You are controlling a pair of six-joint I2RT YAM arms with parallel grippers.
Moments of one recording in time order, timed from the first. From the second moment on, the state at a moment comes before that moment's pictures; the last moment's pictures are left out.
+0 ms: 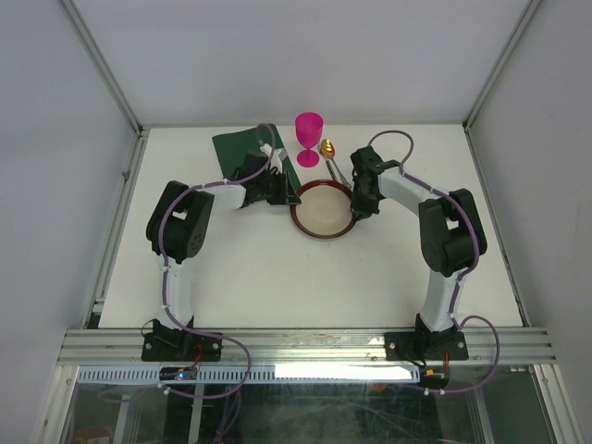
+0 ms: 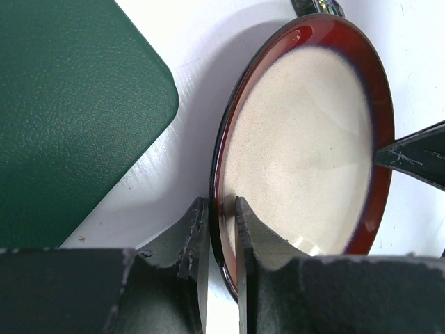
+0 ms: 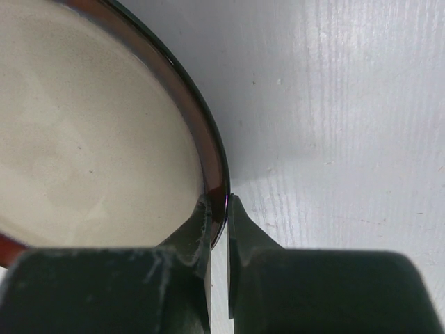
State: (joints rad) left arm -0.42 2.11 1.30 0.10 0.50 -0.45; right arm 0.38 1.91 1.35 -0.69 0.06 0.53
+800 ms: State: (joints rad) left arm -0.44 2.12 1.28 0.14 0.57 -0.45; right arm 0.41 1.91 1.43 -0.73 0.15 0.47
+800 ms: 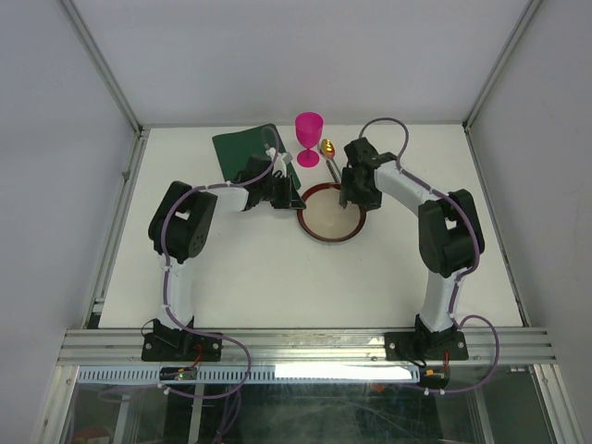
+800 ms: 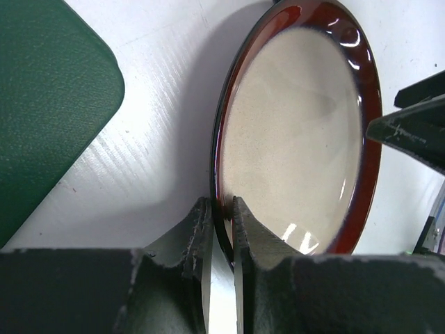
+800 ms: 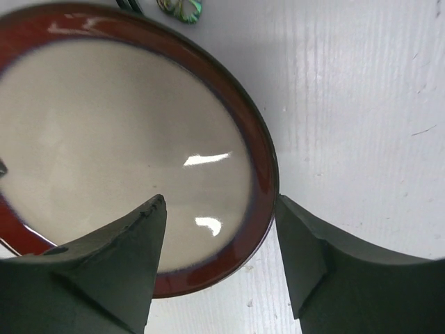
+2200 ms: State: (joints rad) left arm -0.48 2.21 1.47 0.10 0.61 -0.44; right arm 0.40 1.81 1.49 -0.78 0.11 0.38
